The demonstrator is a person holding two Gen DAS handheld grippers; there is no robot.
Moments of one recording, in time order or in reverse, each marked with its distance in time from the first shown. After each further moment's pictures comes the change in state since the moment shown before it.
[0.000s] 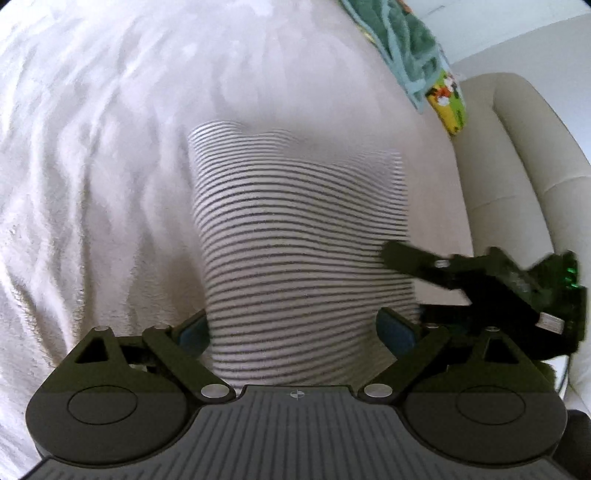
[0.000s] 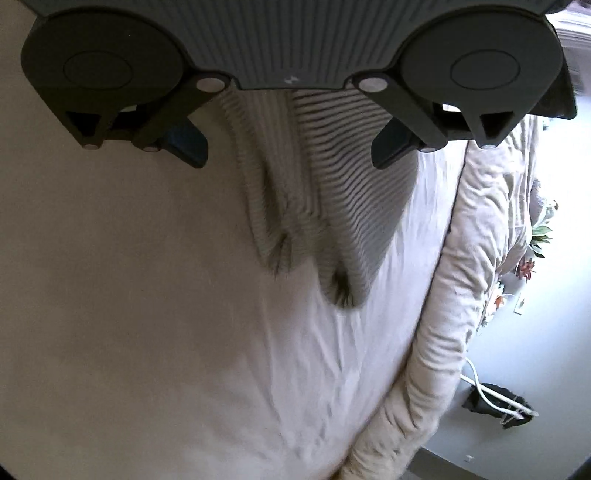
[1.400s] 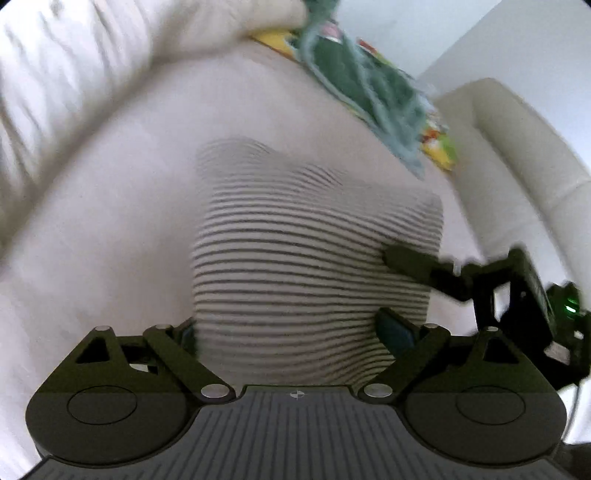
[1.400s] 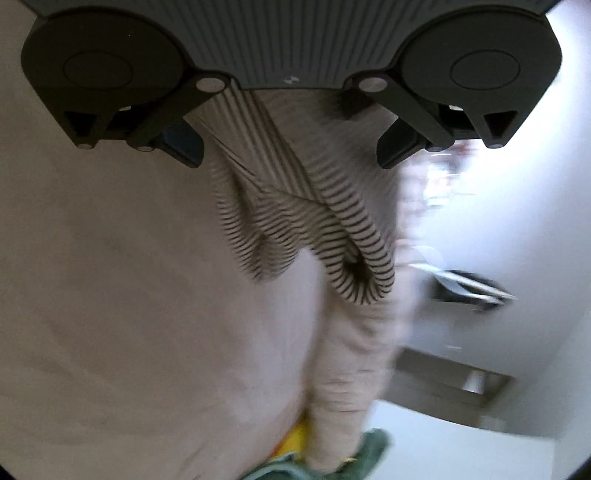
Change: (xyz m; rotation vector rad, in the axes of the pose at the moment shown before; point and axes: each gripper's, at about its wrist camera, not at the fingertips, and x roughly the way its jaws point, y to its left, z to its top) left arm -0.075 0.050 0.223 0.299 -0.121 0.084; right arm 0.167 0.137 0.084 0.250 -0.279 0.129
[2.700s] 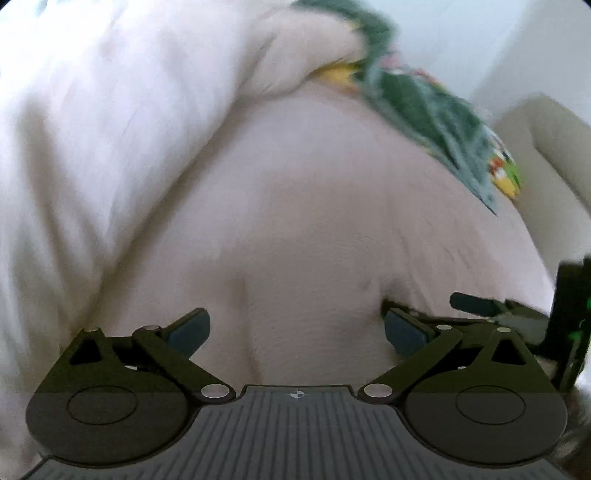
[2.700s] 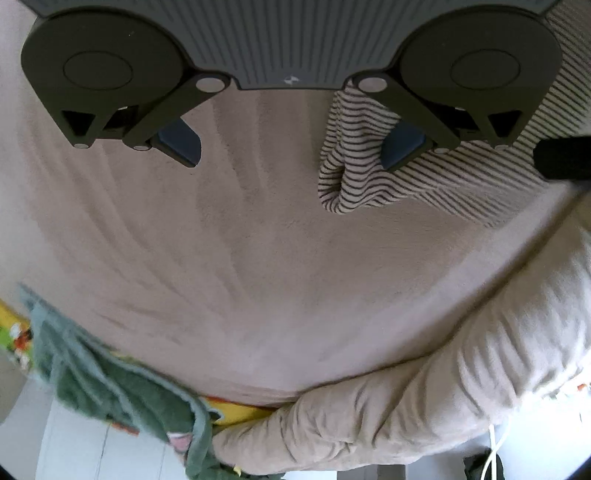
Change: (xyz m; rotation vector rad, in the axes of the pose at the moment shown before) left arm 0.037 0.008 0.046 0.111 -0.154 0.217; right arm 0.096 0.067 0.017 -0.817 -0.070 -0.540
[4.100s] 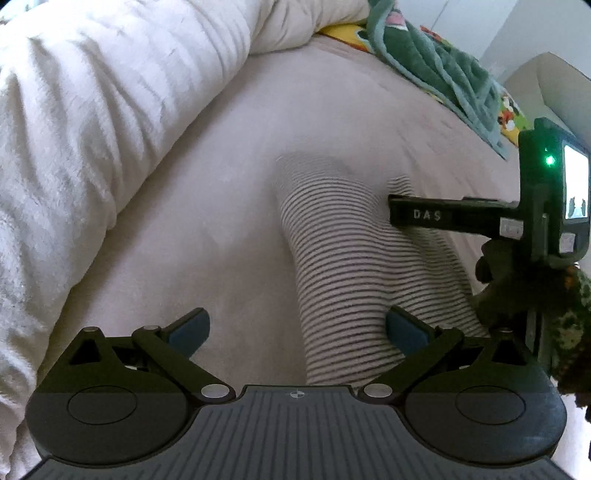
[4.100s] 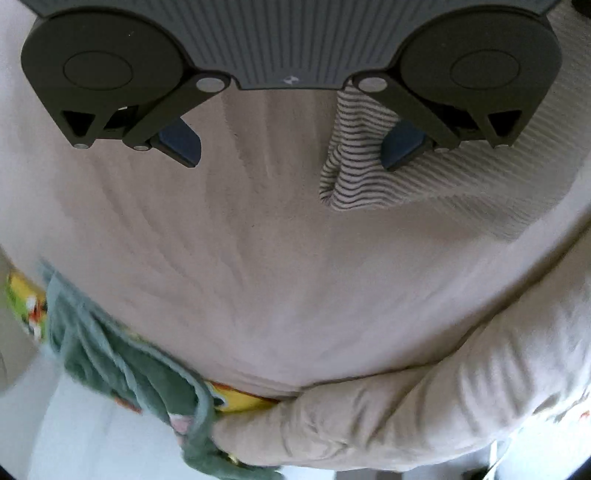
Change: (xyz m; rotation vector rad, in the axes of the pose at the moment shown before) left arm -0.051 0.040 -0.072 -0.043 0.168 0.003; right arm 0.000 0.012 -0.004 -0.038 0.000 -0.115
